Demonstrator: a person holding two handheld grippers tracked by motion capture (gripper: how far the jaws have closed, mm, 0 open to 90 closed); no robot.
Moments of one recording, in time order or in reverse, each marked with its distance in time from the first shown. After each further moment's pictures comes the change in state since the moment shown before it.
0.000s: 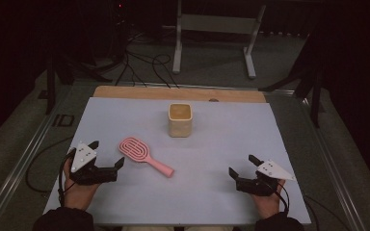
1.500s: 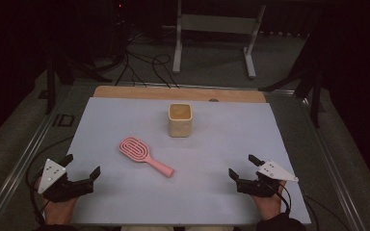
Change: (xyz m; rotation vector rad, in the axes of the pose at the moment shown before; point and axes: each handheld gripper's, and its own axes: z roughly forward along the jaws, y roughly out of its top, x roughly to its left) left arm 0.031 -0.052 -0.049 -0.085 0.105 -0.103; right arm 0.005 0.008 -0.006 -0.011 0.029 -0.018
